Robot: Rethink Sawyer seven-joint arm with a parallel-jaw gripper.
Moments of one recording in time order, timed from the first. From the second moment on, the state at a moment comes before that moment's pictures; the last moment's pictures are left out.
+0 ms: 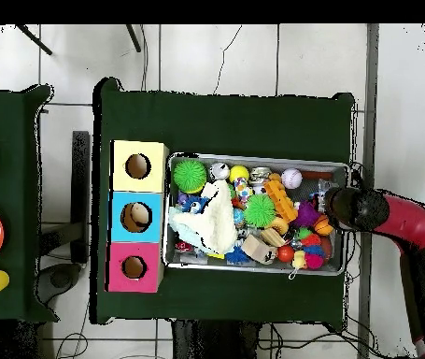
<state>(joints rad) -0.98 -0.32 0.48 1.29 -0.69 0.75 1.39</state>
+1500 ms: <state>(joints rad) -0.97 -0.33 0.47 1.31 -0.69 0.74 1.39</state>
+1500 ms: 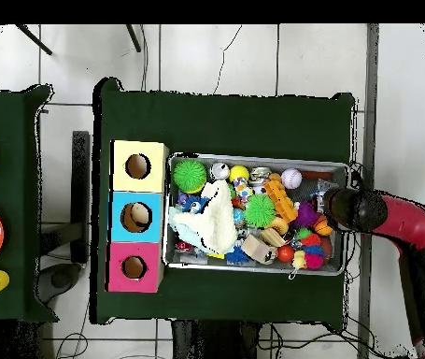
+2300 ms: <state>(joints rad) -0.93 -0.33 0.46 1.29 -0.69 0.77 1.39</state>
